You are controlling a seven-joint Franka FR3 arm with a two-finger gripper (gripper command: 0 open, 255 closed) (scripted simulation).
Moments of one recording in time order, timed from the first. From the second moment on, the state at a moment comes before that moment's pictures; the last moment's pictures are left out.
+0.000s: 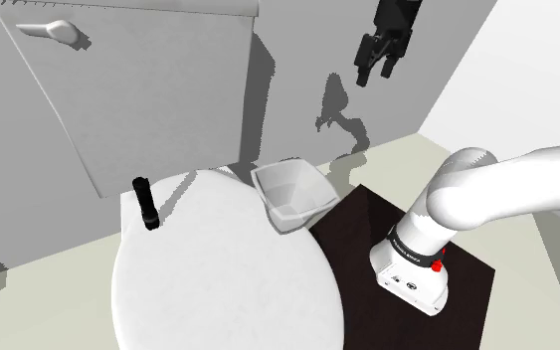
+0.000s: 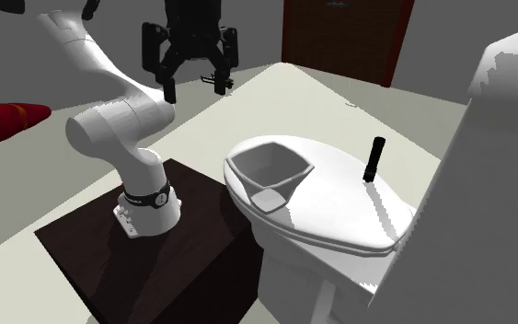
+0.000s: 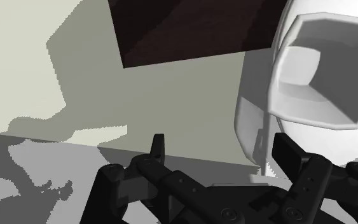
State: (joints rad) arm 0.02 -0.83 0.03 -2.33 -0.09 1.46 0.17
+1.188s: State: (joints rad) arm 0.10 -0.51 0.31 -2.30 0.10 1.77 0.50
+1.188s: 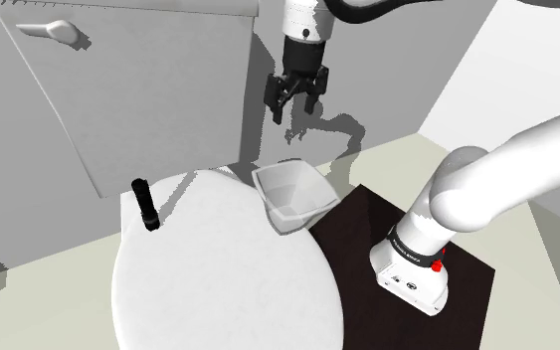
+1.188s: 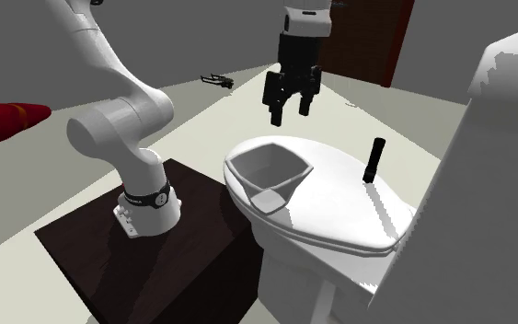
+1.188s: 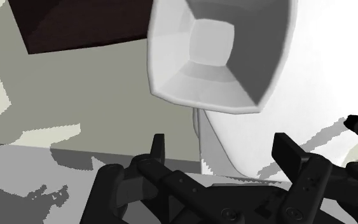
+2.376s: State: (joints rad) arm 0.16 0.11 0.55 -1.92 -0.07 2.00 0.91
